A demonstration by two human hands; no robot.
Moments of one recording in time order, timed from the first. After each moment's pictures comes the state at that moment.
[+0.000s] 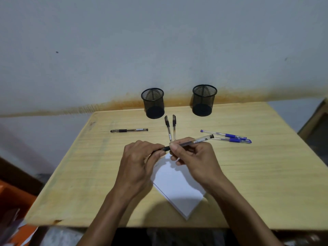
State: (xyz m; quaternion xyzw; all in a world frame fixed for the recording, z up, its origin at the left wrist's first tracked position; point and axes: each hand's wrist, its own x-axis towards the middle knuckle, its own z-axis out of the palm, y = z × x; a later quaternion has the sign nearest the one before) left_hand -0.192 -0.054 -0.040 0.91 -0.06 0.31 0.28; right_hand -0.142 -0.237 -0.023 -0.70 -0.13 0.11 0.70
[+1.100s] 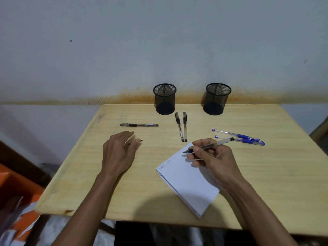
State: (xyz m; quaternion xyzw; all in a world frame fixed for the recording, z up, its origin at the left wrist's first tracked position) left_hand -0.174 0.051 -0.089 0.93 0.12 0.26 0.24; right_hand -0.132 -0.239 -0.050 -0.67 -0.04 0.13 0.73
